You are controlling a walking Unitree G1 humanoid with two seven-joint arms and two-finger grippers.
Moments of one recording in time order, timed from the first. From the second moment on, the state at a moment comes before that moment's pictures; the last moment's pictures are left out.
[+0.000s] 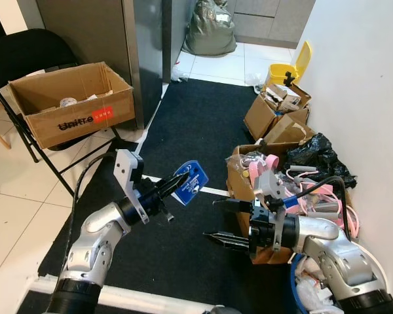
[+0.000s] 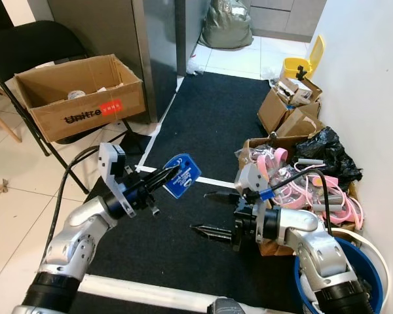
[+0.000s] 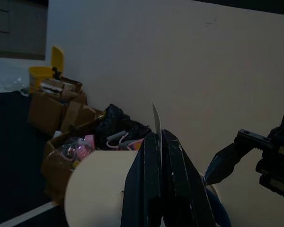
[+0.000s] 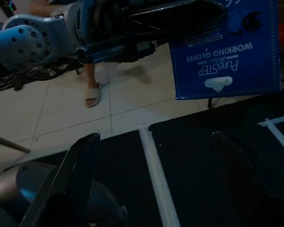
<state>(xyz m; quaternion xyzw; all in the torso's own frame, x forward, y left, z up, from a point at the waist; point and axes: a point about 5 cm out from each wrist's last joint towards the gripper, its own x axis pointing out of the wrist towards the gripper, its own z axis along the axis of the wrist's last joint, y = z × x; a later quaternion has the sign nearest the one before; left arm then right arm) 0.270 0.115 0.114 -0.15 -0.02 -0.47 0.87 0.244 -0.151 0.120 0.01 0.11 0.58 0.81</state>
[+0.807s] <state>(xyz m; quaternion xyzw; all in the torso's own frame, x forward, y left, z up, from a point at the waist) 0.271 0.111 0.121 -0.16 -0.03 -0.48 0.86 0.250 -0.156 0.130 0.01 0.08 0.56 0.82</state>
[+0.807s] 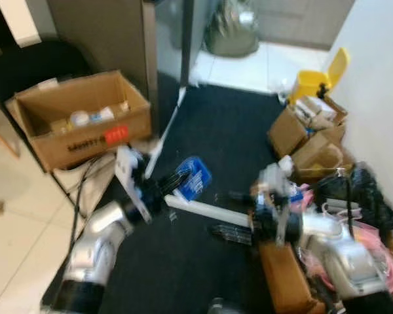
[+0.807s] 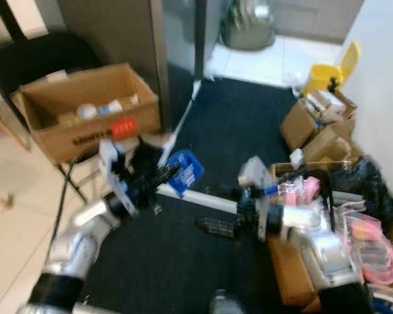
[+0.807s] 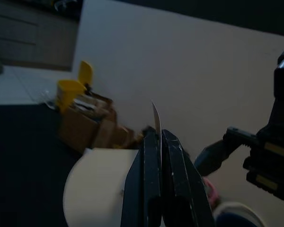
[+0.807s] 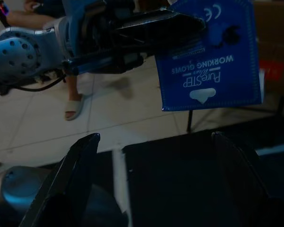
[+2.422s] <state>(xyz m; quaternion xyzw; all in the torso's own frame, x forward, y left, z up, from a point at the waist) 0.294 0.157 0.131 -0.13 -0.06 -0.38 0.91 0.255 -0.153 0.125 0.03 0.06 0.54 0.84</state>
